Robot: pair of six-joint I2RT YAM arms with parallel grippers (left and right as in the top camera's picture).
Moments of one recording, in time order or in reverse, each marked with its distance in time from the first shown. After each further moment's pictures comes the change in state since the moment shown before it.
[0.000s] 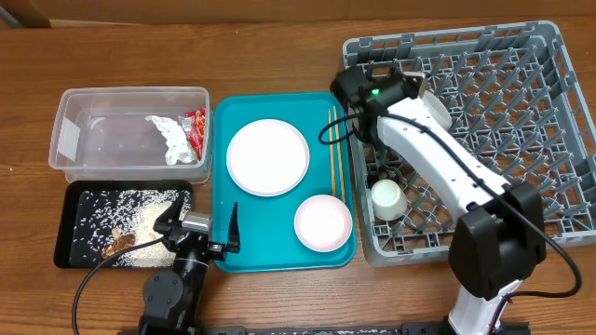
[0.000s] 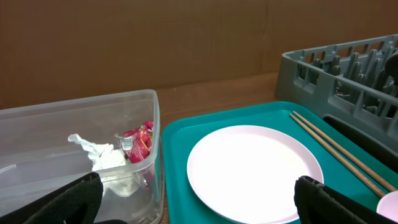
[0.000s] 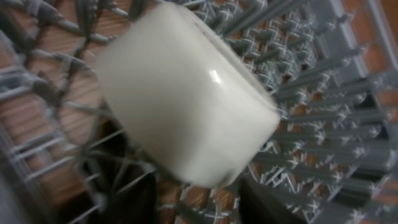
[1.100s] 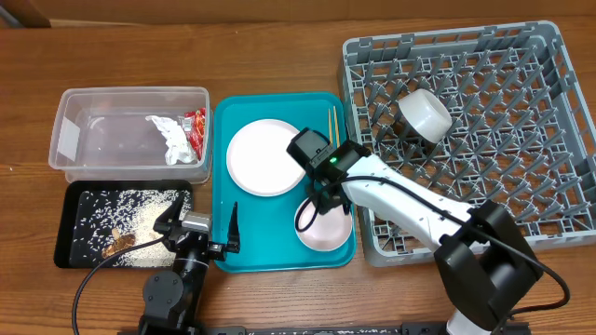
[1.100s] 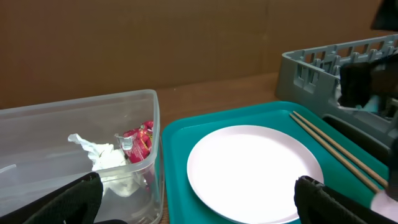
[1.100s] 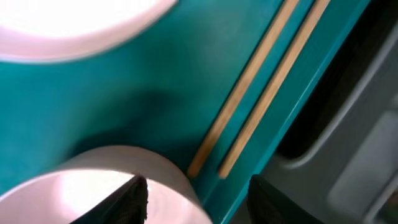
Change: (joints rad) left arm 0.000 0.000 0.000 0.000 0.000 0.000; right arm 0.246 -0.079 -0.373 0.406 -0.545 -0.607
